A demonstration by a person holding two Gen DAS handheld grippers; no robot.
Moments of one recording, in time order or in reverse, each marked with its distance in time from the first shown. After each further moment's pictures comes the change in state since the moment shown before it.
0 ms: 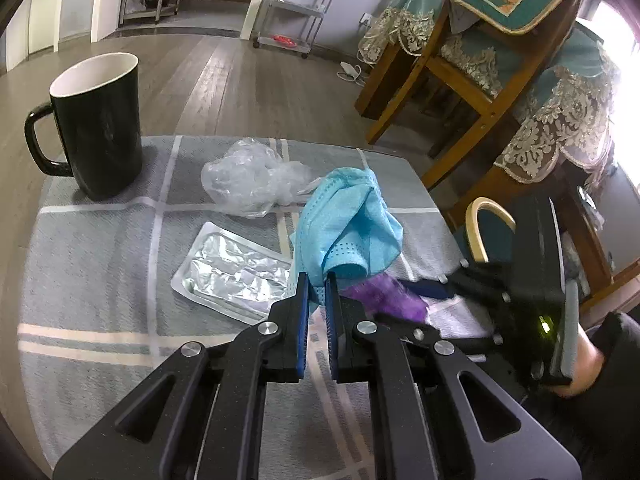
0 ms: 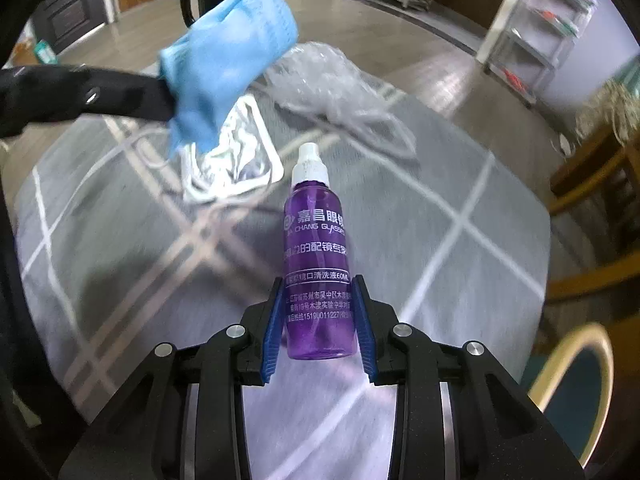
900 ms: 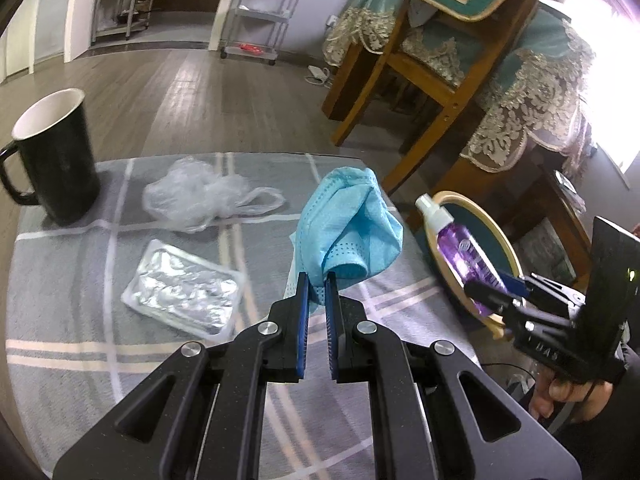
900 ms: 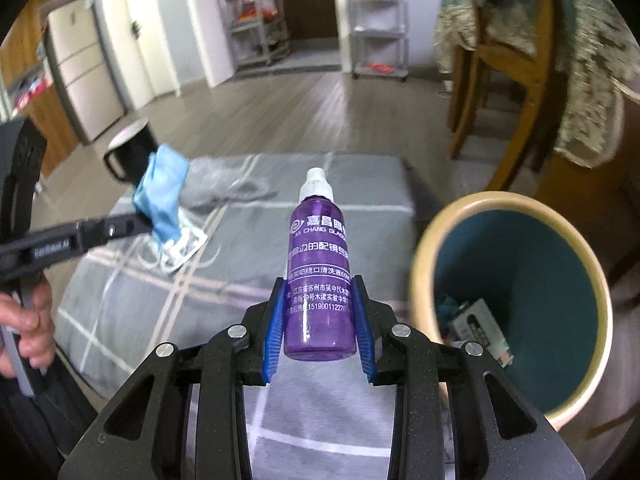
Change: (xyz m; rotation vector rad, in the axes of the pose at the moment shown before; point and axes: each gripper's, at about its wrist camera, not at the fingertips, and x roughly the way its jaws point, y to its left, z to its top) left arm -0.003 -0.051 0.001 0.092 -0.014 -0.070; right arm -0.106 -0.079 -0.076 0.545 -0.272 -0.093
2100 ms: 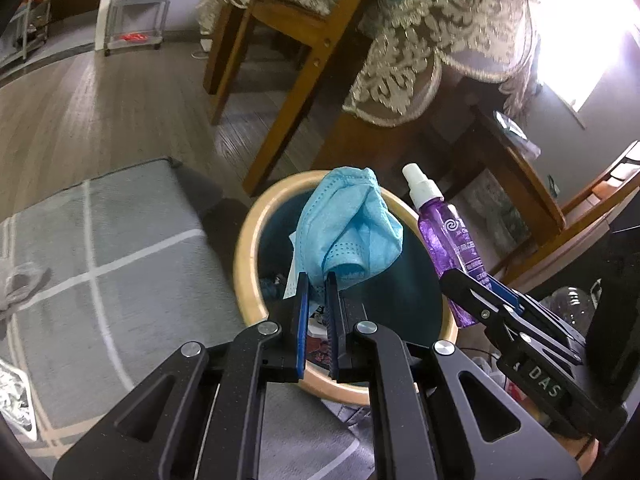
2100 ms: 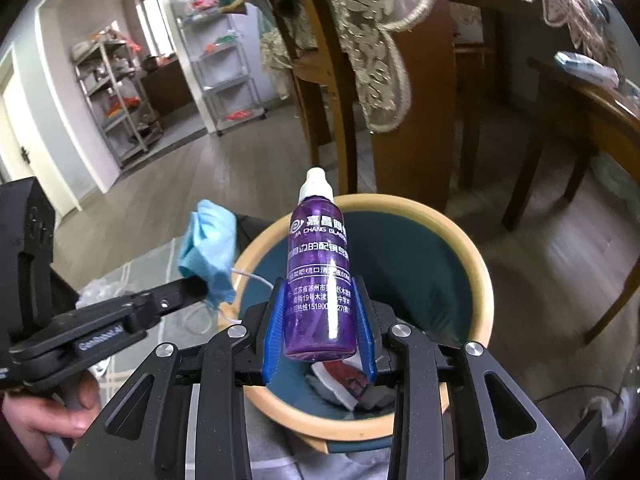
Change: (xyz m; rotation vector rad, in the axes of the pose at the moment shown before) left arm 0.127 -0.180 0.038 0.184 0.143 -0.222; right arm -0.051 -0.129 -0.018 0.428 -0.144 -0.266
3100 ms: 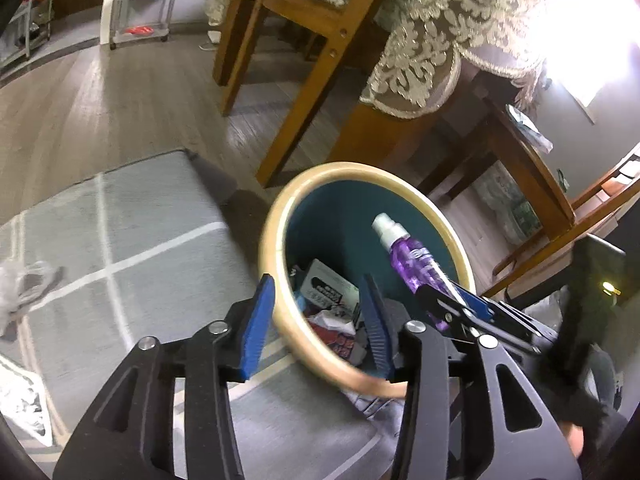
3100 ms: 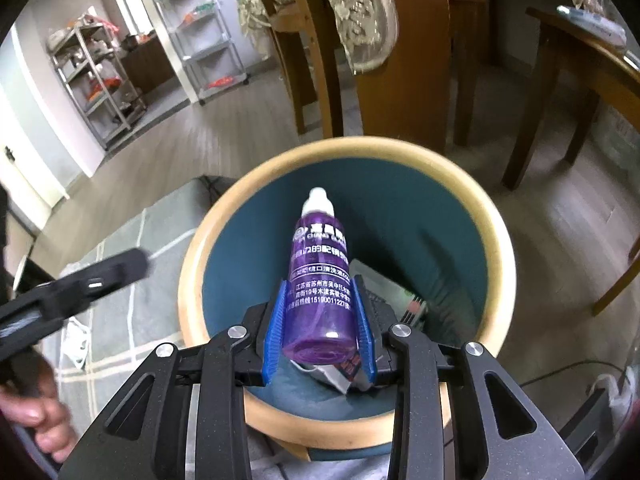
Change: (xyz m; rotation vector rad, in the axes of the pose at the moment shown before) left arm -0.014 0.022 -0.002 -0.006 0.020 0.045; right arm 0.045 -0.010 -0.017 0.039 0.140 -0.028
